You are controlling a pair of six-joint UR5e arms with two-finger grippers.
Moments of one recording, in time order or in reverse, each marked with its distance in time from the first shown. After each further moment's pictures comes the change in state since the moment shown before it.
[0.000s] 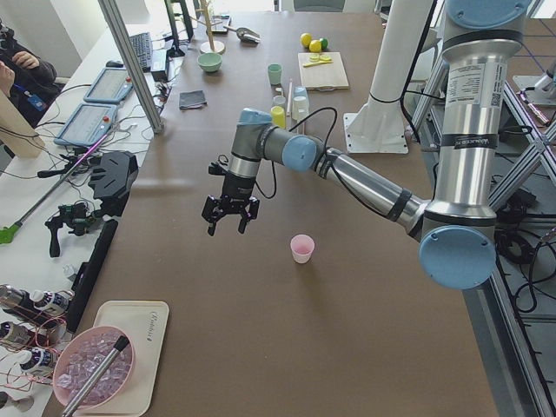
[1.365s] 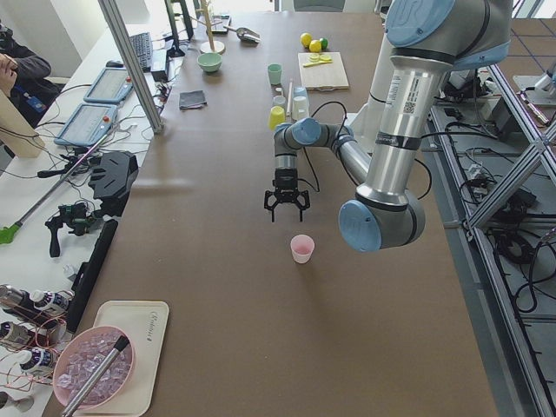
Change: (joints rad) left arm 0.547 -0.232 0.185 0.584 0.098 0.006; right arm -0.026 0.047 0.038 -0.011 -0.121 0.004
